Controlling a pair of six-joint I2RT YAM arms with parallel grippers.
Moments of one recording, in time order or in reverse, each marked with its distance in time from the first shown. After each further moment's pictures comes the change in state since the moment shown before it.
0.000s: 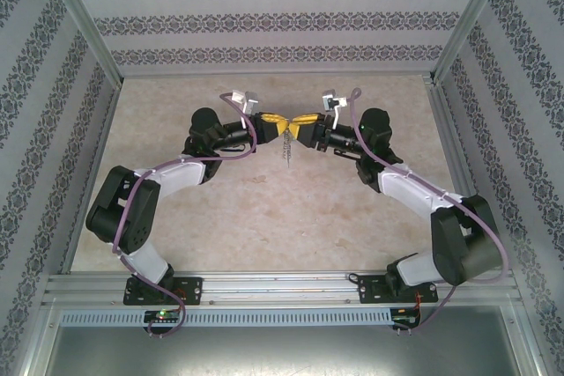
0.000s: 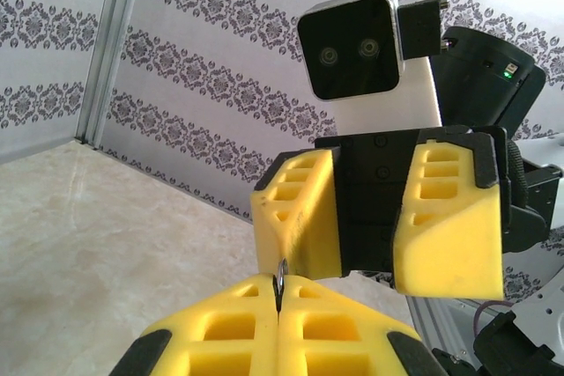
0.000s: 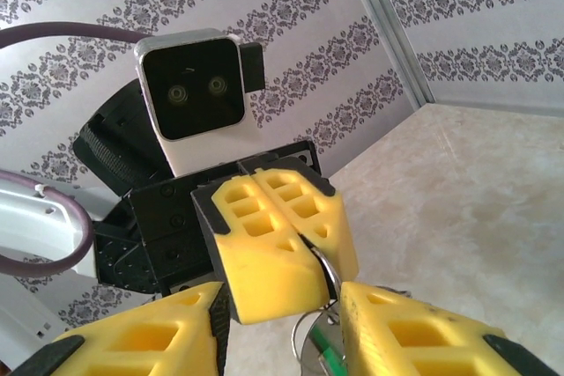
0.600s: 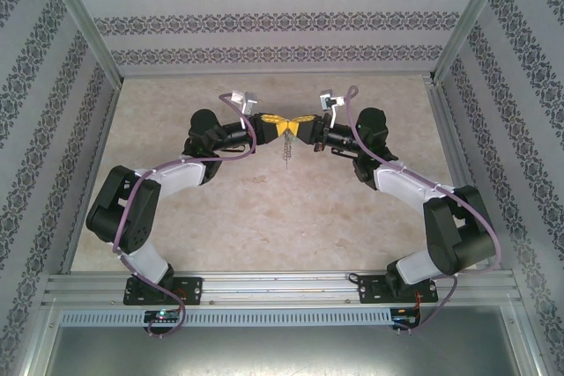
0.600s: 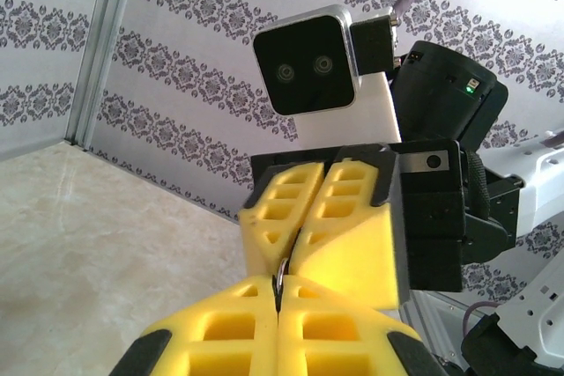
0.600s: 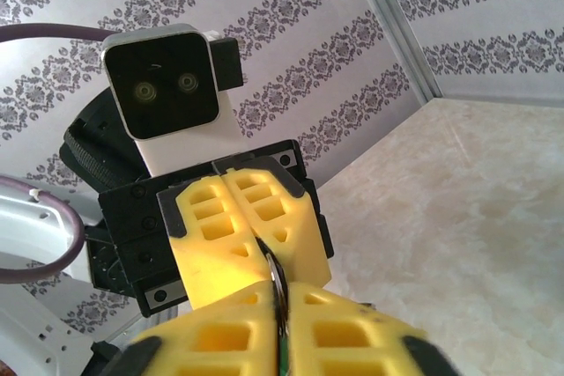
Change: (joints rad) left arm -0.001 0.001 -0.010 0.033 0.007 -0.031; right arm -0.001 0.062 0.007 0.073 -0.026 0.042
